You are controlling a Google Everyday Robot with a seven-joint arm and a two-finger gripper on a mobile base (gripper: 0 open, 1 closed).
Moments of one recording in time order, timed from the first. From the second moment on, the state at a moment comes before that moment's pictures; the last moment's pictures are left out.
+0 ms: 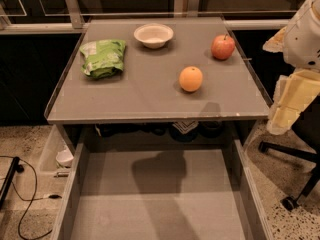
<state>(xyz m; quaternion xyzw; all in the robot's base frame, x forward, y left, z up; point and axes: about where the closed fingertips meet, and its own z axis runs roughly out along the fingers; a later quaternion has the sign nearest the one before) 0.438 -0.217 0.976 -0.60 0.78 -0.03 0.16</state>
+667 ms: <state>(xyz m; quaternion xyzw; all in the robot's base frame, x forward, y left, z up) 0.442 -0.214 0.975 -0.60 0.78 -0.03 0.17</state>
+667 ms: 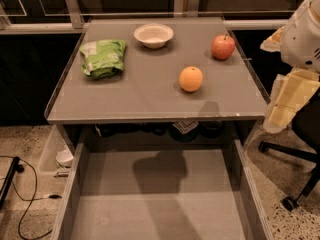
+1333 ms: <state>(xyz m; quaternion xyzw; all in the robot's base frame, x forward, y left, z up) 0.487 -0.183 0.951 -0.61 0.75 0.02 0.25</state>
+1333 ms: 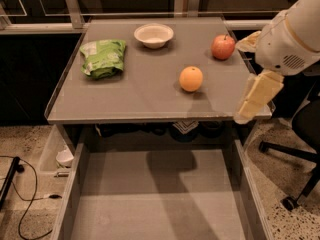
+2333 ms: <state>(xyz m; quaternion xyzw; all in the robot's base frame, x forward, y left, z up) 0.547 -0.168 0.914 -0.56 0.72 0.13 0.39</state>
